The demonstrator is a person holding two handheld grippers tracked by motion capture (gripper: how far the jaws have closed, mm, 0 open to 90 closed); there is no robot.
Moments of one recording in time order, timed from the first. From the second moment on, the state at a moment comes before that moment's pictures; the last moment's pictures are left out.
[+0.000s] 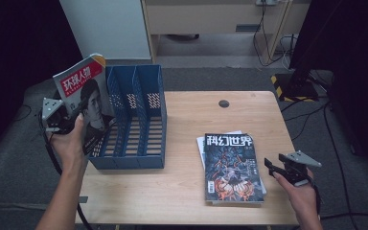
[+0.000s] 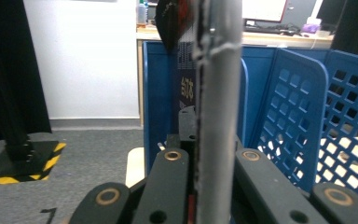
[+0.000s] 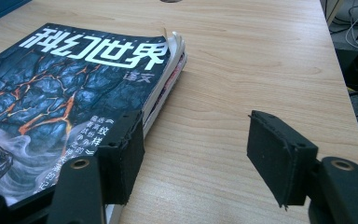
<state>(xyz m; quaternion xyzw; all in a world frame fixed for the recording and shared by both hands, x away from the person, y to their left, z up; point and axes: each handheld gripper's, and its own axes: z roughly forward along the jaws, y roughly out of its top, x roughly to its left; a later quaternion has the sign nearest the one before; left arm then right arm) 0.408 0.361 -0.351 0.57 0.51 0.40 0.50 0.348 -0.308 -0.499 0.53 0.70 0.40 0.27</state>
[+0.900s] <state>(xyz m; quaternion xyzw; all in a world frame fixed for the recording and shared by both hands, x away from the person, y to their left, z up) 0.409 0.352 -0.370 0.60 0.48 0.35 0.53 0.348 -0.308 -0.499 0.52 0.70 0.40 0.27</state>
